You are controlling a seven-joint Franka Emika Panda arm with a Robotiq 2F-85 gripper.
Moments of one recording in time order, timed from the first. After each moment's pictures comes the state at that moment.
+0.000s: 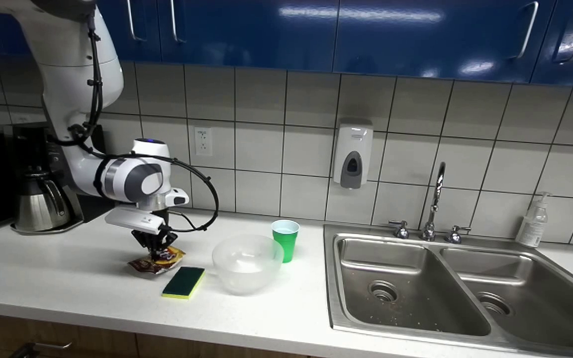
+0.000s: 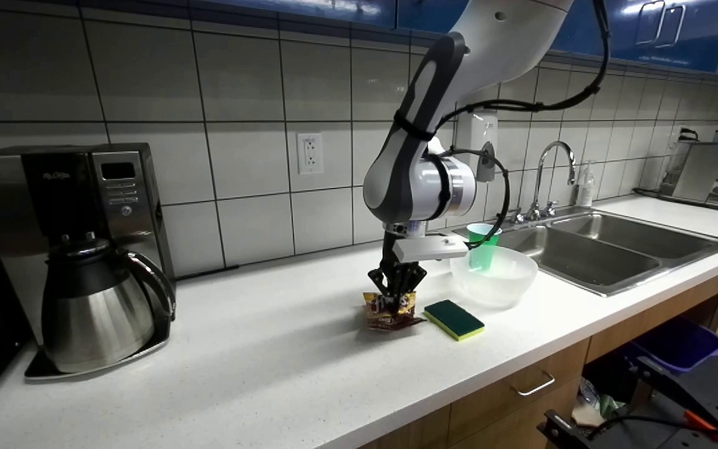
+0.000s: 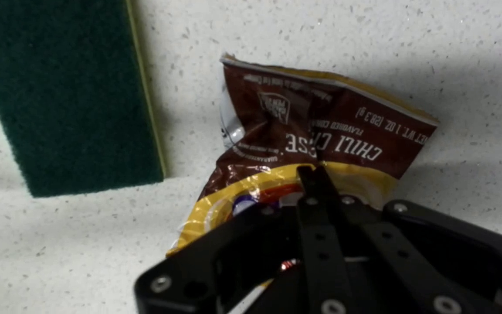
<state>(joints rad) 0.07 0.61 0.04 -2.15 0.15 2.82 -0.05</state>
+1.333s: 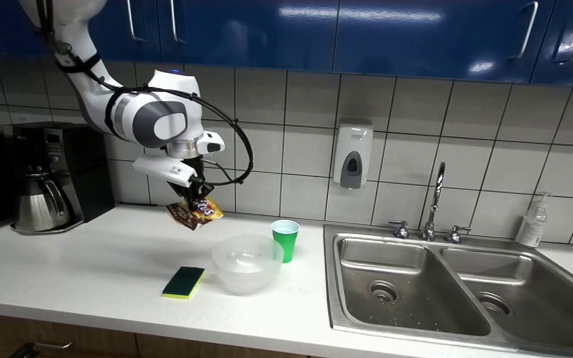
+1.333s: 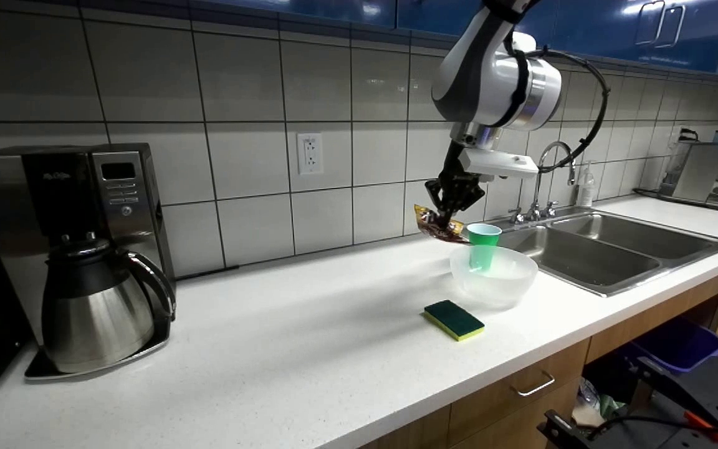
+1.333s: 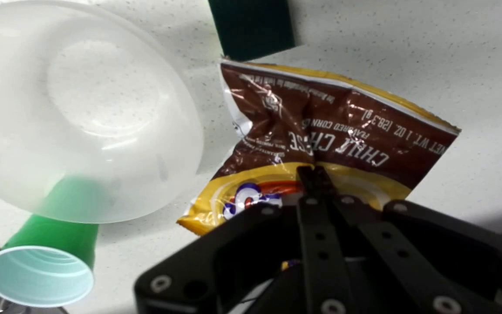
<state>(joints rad) -0.14 0.16 0.05 -2.39 0.27 2.82 -0.20</state>
